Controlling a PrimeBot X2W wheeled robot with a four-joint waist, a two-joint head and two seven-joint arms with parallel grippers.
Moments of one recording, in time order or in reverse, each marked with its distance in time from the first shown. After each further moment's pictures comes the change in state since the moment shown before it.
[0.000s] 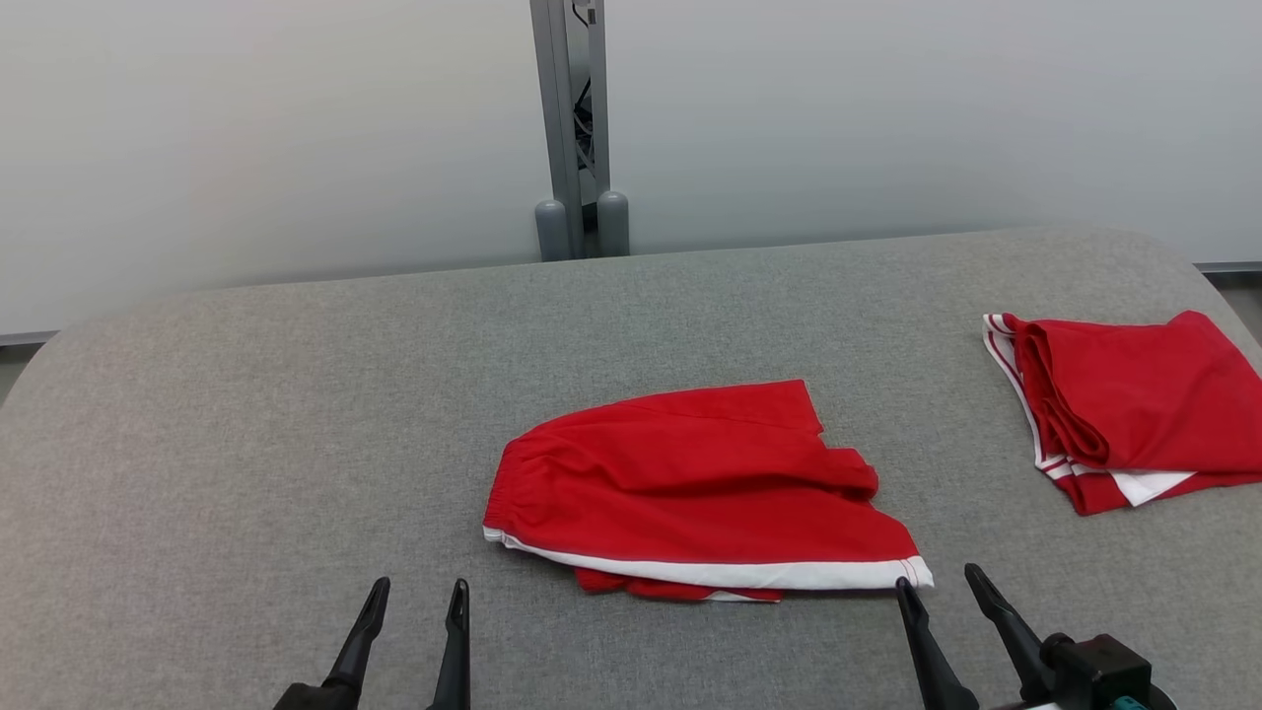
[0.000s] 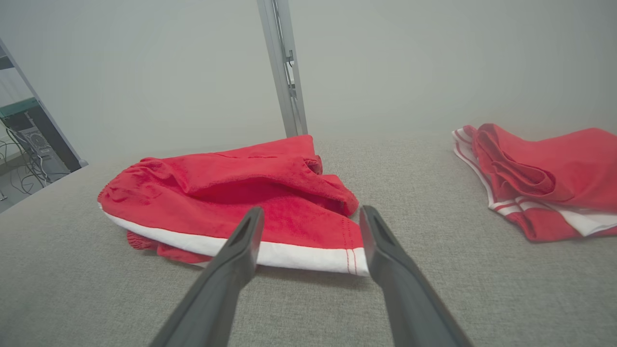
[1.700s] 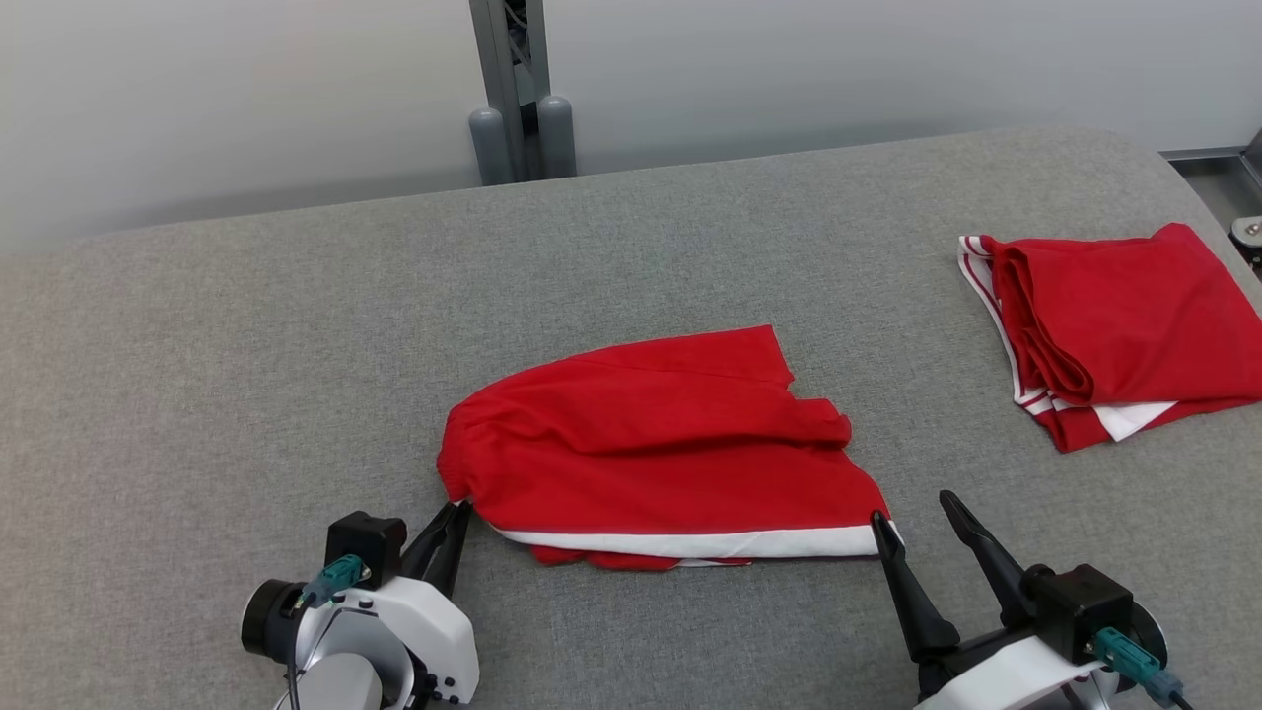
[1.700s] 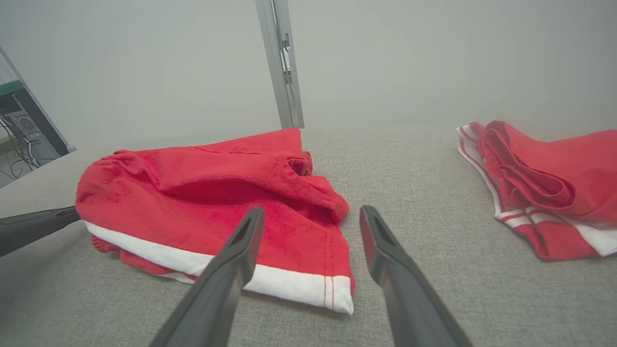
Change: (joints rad) left arm -0.525 0.001 -0.072 0.759 -0.002 -0.188 0.000; right arm -0.121 -0.039 0.072 0.006 0.018 0.000 0.000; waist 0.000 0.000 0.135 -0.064
